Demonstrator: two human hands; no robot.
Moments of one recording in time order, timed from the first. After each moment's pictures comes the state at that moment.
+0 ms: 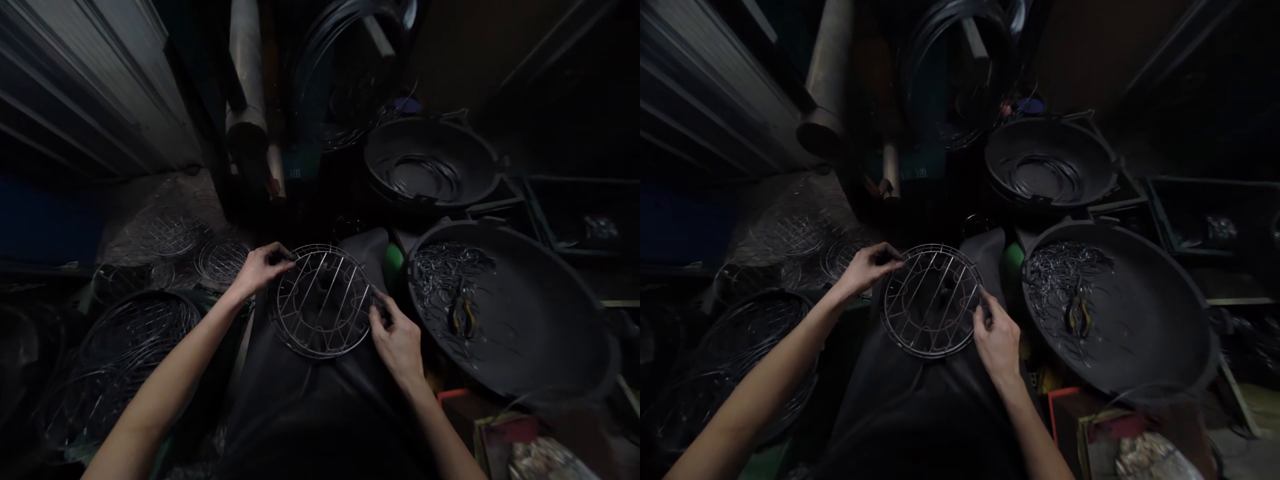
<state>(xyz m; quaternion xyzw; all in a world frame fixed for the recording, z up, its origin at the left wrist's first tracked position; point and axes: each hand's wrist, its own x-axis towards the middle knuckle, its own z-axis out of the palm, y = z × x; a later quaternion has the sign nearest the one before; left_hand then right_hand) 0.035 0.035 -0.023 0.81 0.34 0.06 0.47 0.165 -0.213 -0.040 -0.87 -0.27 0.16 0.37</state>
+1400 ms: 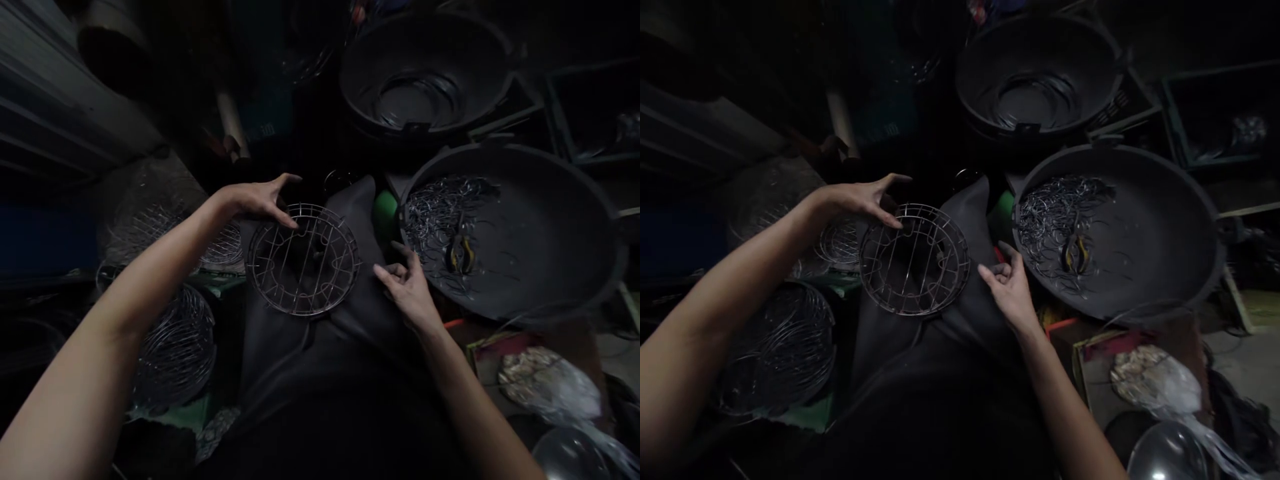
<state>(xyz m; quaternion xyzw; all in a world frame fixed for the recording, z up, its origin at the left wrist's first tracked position) 0.135 0.073 0.002 0.77 0.24 -0.25 0.53 0.185 -0.251 -0.065 -0.71 -0.01 0.37 0.60</state>
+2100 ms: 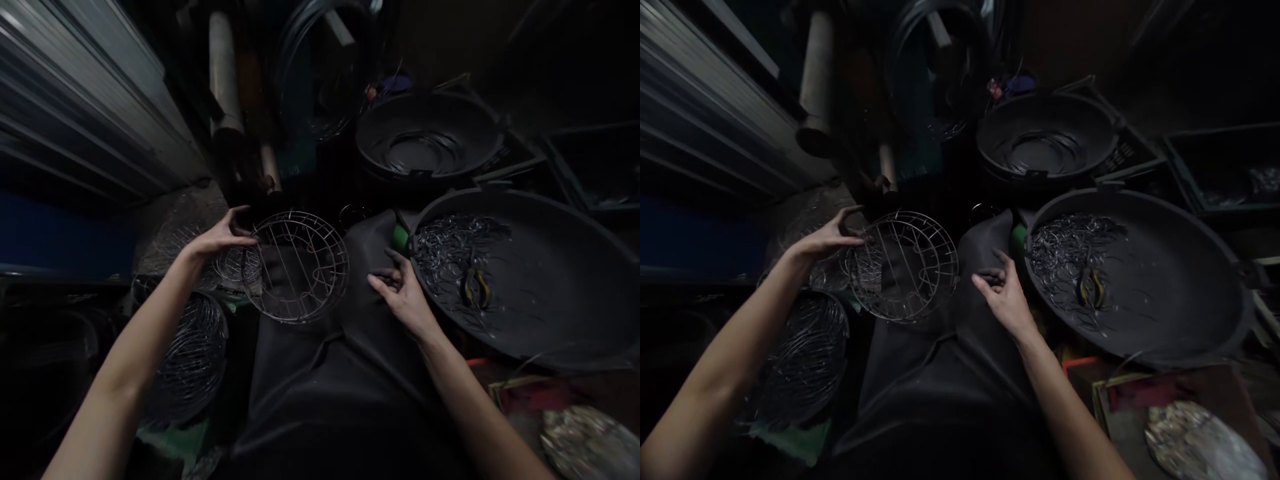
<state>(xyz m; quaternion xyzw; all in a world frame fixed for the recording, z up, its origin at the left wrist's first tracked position) 0.003 0.110 0.019 0.72 0.37 -0.01 0.59 0.187 -0.222 -0.051 -0.72 -0.17 0.34 0.58</state>
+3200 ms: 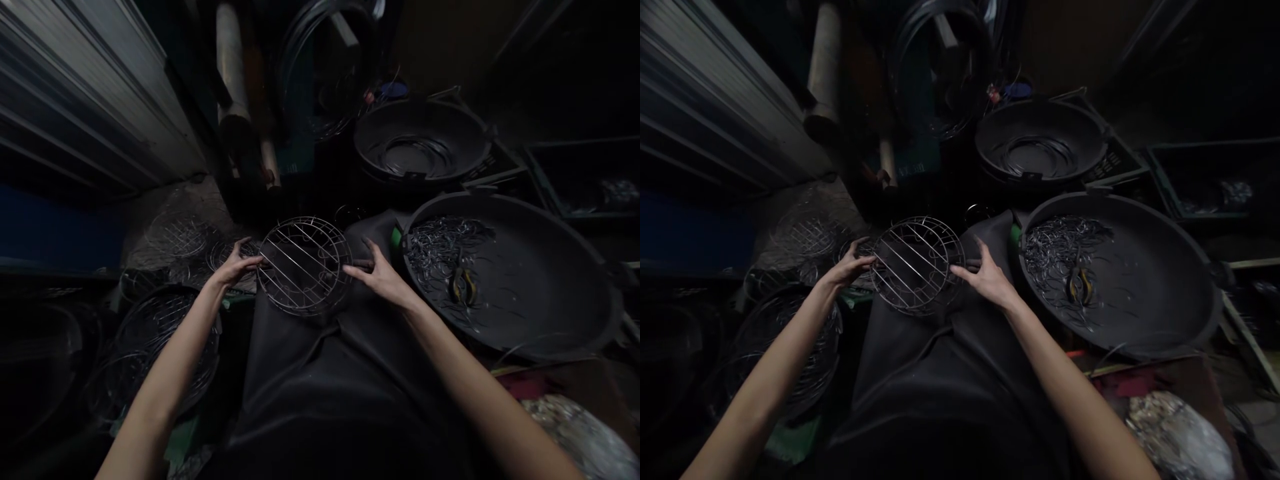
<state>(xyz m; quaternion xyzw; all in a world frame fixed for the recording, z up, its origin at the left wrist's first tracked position) -0.036 0.056 -0.067 0.55 0.42 0.09 0.71 0.203 -0.196 -0.058 -0.74 -0.23 0.43 0.46</state>
